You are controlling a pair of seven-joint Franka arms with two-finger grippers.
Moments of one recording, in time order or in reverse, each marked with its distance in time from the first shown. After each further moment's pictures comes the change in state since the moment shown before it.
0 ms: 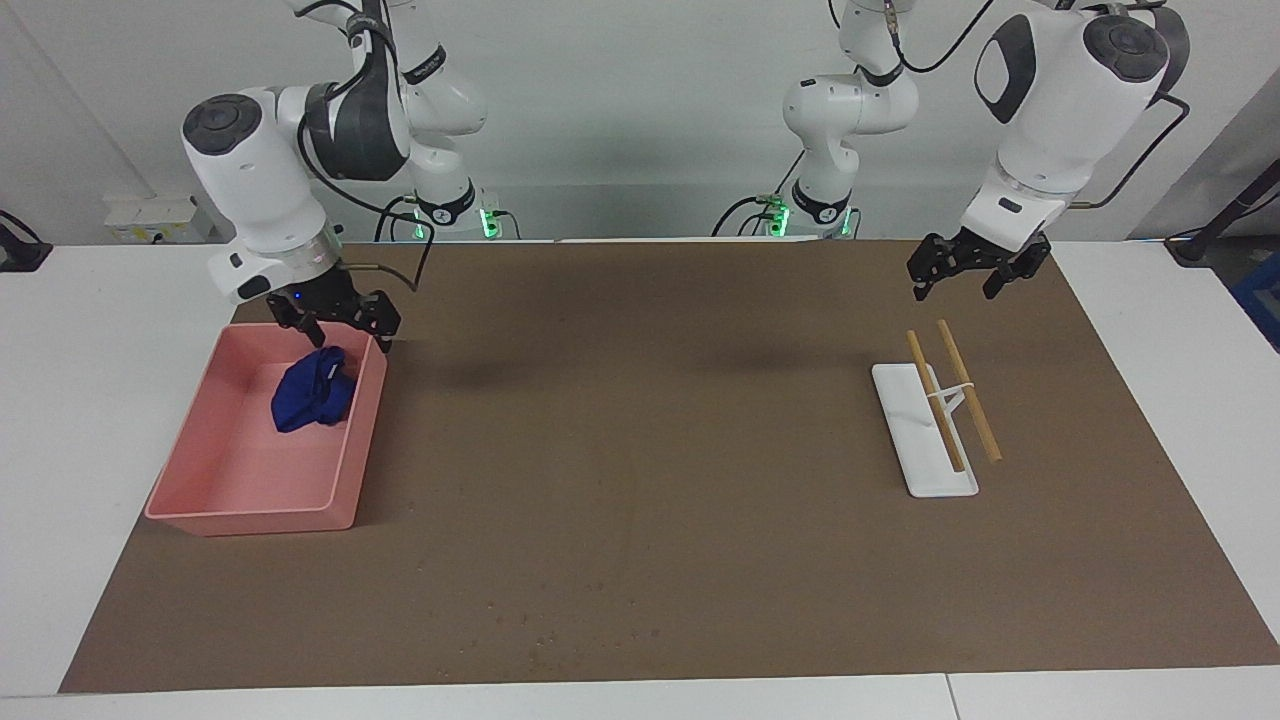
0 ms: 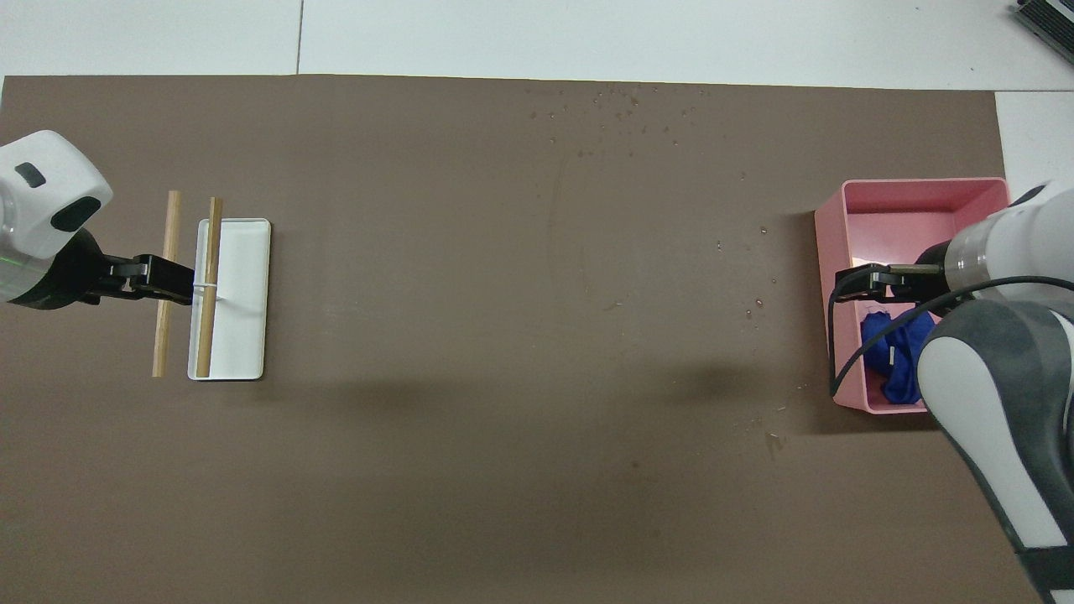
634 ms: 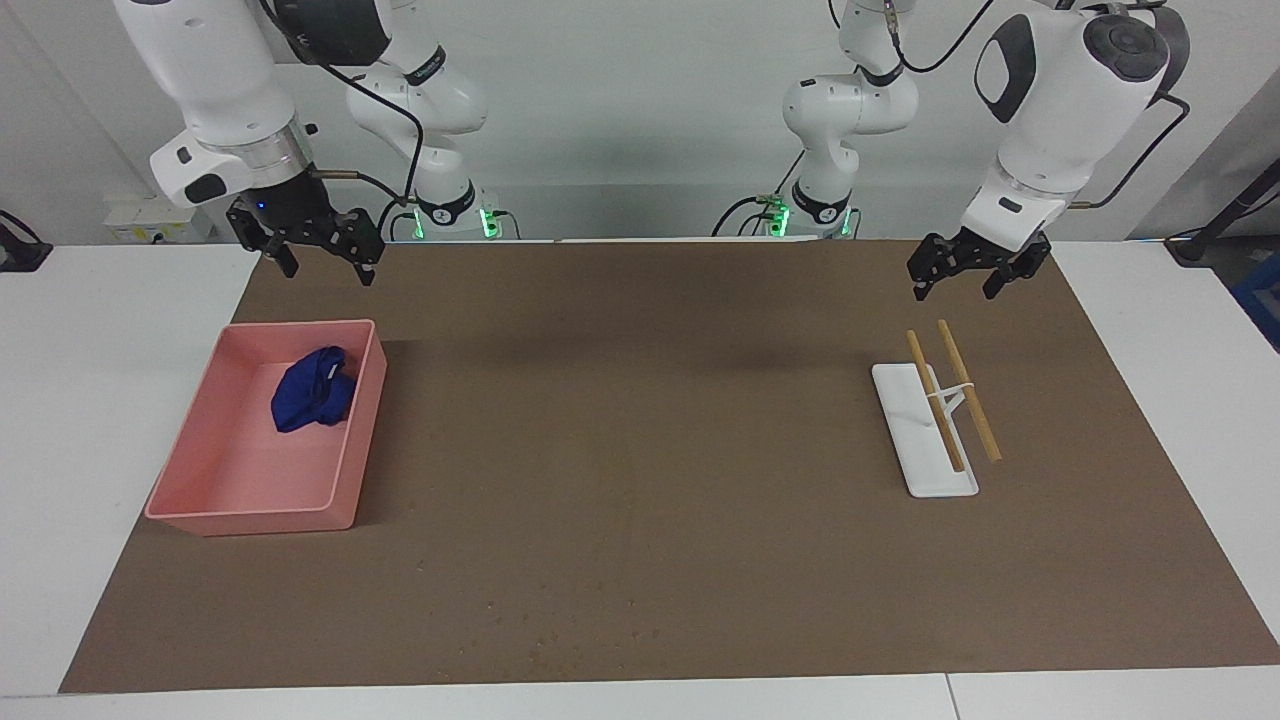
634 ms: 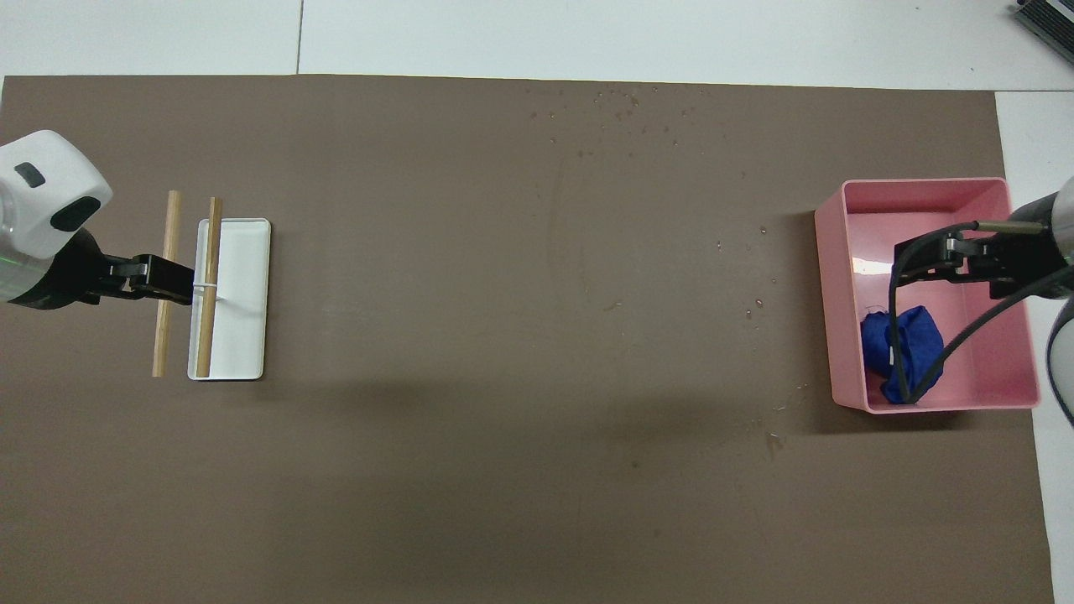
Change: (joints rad) left arm 0.000 0.000 0.000 0.000 0.000 0.000 0.000; right arm 0.017 0.035 -0.009 0.311 -0.016 -0.334 0.035
